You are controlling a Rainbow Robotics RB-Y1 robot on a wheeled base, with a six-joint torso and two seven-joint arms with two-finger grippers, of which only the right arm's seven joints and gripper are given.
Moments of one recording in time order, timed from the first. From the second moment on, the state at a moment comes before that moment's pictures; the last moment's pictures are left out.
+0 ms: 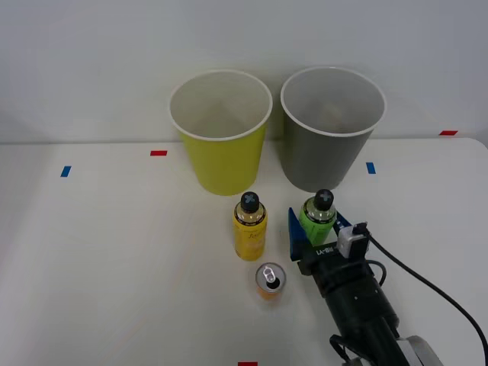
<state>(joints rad) 0.28 -0.11 0.28 -1.70 0.28 -0.31 1.19</state>
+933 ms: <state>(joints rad) 0.27 -0.12 0.24 -1.70 0.26 -0.31 1.23</state>
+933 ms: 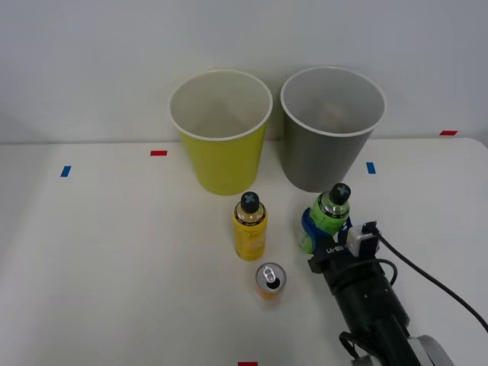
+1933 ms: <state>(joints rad) 0.15 -0.30 0.30 -2.00 -0.17 -0.24 1.21</state>
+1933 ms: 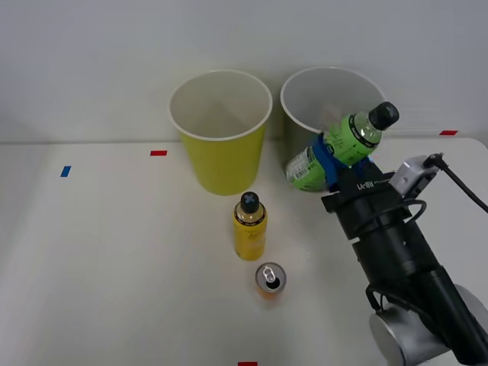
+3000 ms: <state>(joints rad) -0.46 0.02 0.16 -1.90 -0.15 0.46 1.23</state>
